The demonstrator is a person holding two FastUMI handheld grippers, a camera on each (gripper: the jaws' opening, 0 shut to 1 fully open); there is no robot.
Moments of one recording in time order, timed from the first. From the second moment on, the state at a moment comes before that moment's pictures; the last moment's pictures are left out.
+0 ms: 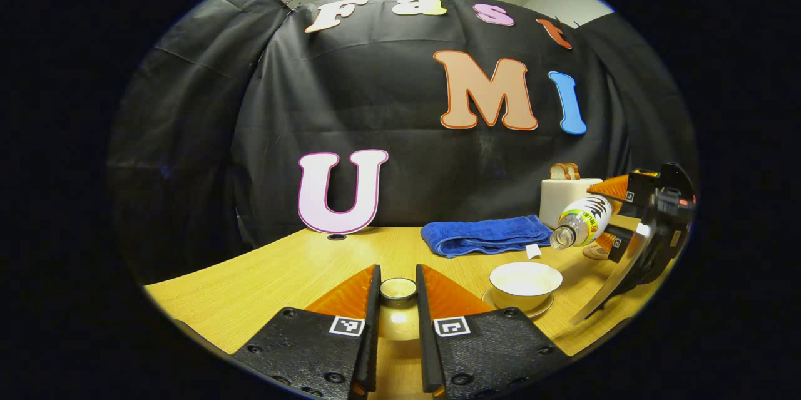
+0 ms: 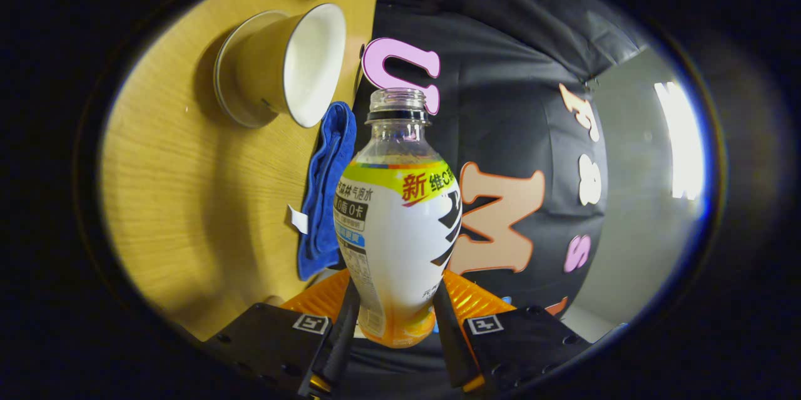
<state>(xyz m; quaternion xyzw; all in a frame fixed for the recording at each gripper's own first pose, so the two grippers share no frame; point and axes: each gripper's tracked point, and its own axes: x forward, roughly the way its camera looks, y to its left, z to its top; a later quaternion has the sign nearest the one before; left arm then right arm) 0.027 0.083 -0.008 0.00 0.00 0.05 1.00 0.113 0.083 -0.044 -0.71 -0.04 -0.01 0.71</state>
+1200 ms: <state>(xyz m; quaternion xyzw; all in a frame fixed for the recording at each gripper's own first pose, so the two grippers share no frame) 0.027 0.083 -0.008 0.00 0.00 0.05 1.00 0.126 0.005 -0.043 -0.01 0.07 -0.02 1.00</state>
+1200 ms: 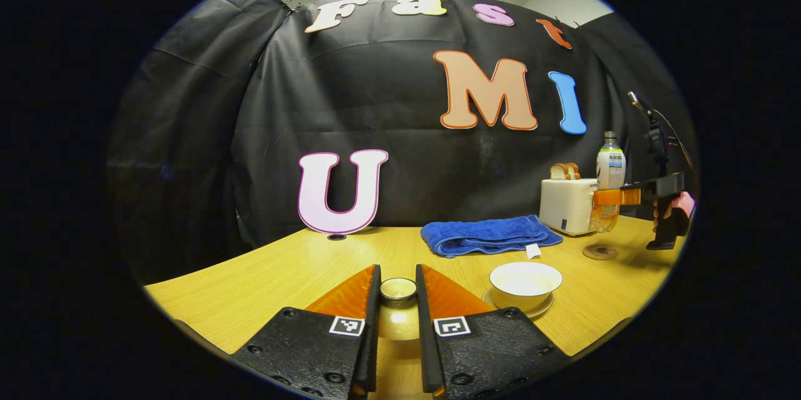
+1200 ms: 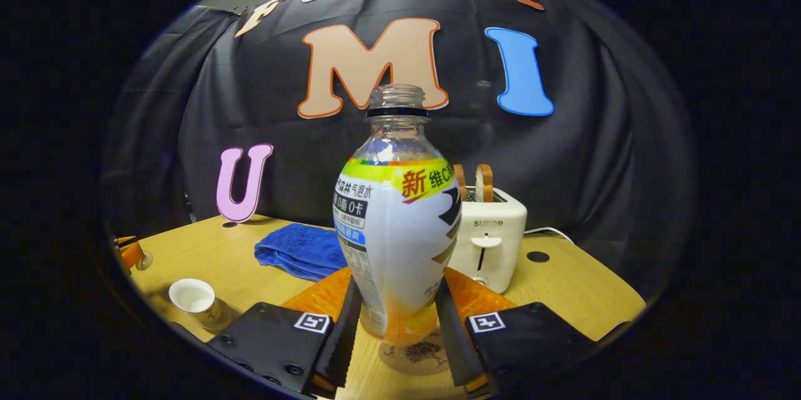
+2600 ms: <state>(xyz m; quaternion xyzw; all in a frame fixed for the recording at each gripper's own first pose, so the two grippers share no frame) 0.027 0.083 -0.009 0.00 0.00 0.05 1.00 0.122 -0.008 -0.086 0.02 0.11 -0.02 0.99</state>
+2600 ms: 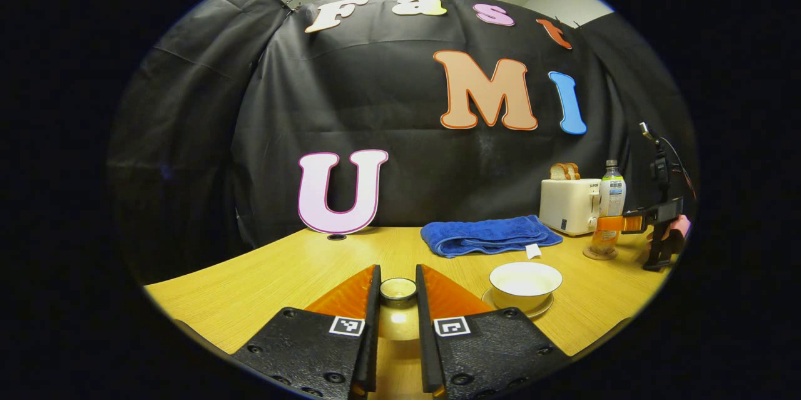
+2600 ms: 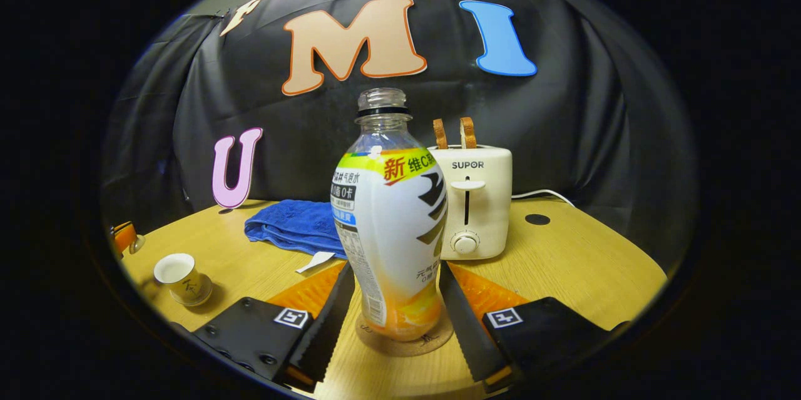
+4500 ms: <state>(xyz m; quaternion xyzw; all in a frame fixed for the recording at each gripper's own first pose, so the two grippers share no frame) 0.081 -0.065 -0.031 0.05 0.06 -0.22 0.97 0.009 -0.001 -0.052 0.00 0.00 0.00 1.00</state>
